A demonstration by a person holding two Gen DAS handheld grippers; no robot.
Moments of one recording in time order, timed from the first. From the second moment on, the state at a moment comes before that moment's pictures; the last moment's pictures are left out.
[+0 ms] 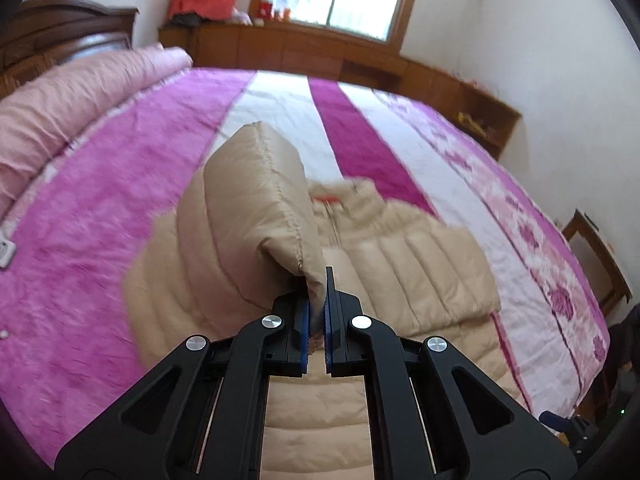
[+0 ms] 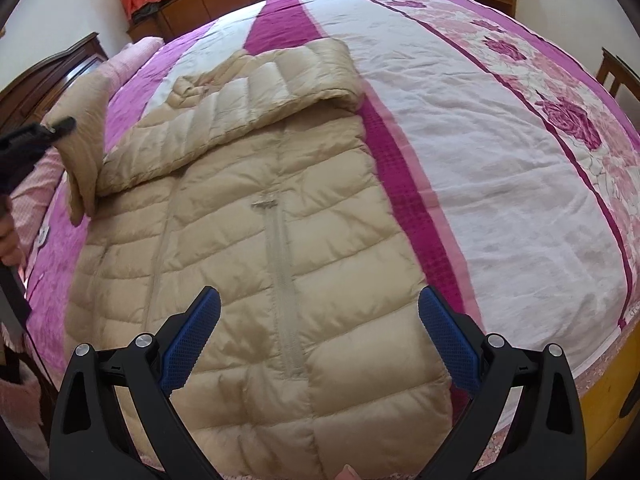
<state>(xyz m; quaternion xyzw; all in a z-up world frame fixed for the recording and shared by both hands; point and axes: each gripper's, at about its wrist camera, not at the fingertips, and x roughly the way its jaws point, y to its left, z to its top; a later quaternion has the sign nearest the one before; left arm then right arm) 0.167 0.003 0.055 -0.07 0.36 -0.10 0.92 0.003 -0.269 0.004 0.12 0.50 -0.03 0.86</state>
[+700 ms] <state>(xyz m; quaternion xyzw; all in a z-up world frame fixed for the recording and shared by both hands) 0.202 -0.050 -0.046 -0.01 0.48 -0.11 0.87 0.003 -0.299 -0.014 0.15 0.49 -0.06 0.85</state>
